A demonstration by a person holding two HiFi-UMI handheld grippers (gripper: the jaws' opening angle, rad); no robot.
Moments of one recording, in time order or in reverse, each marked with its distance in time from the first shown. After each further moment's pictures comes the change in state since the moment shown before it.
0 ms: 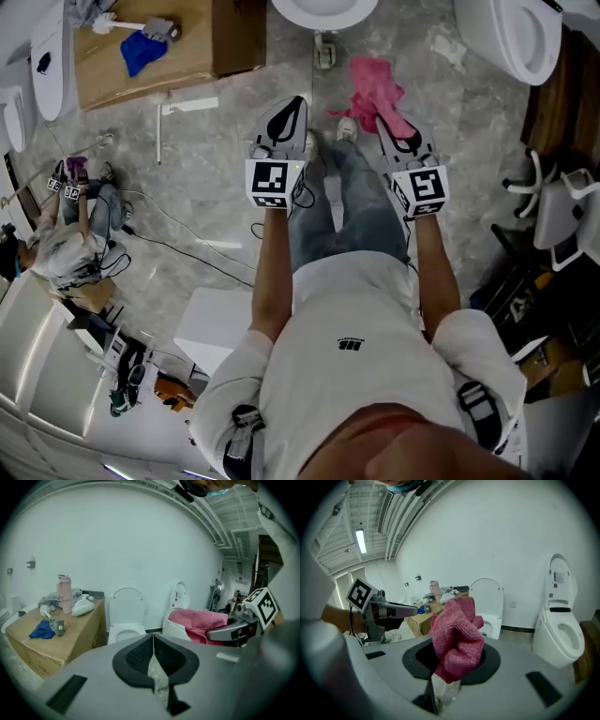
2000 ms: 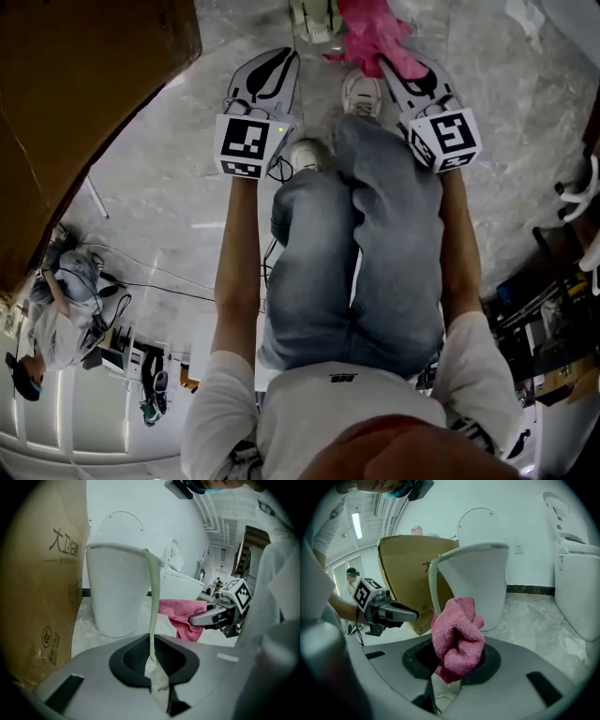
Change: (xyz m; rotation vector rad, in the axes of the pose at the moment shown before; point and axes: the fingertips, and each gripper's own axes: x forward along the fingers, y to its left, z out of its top) left arm 0.312 0.137 -0.480 0.064 0.162 -0.272; right arm 0.358 -0.128 -0.435 0.004 0.094 0.031
